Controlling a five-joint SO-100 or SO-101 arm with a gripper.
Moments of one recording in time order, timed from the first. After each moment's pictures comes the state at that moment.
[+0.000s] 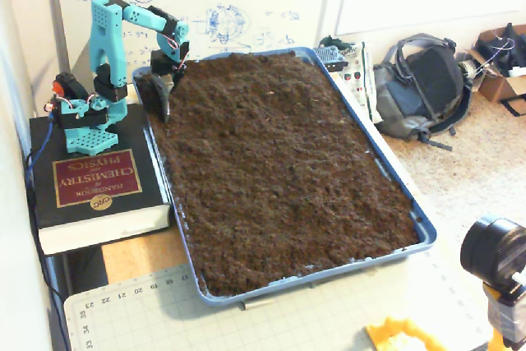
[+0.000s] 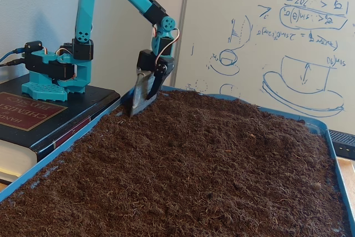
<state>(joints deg) -33.0 83.1 121.6 51.2 31.2</state>
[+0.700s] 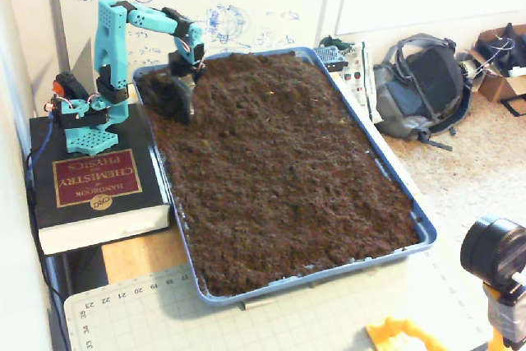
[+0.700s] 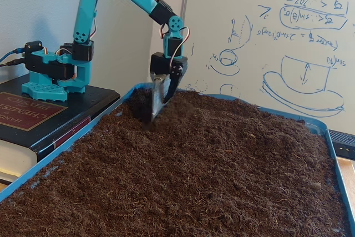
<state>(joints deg) -22.3 82.0 112.8 49.3 18.1</state>
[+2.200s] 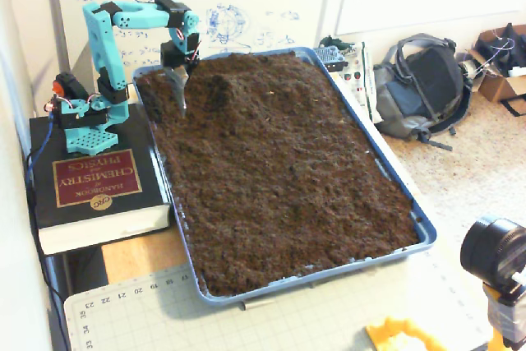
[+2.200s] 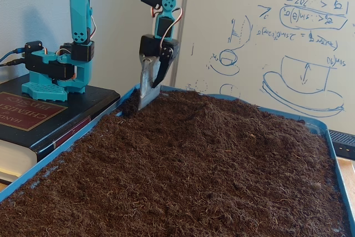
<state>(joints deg) -21.5 95.5 117.3 67.1 15.1</state>
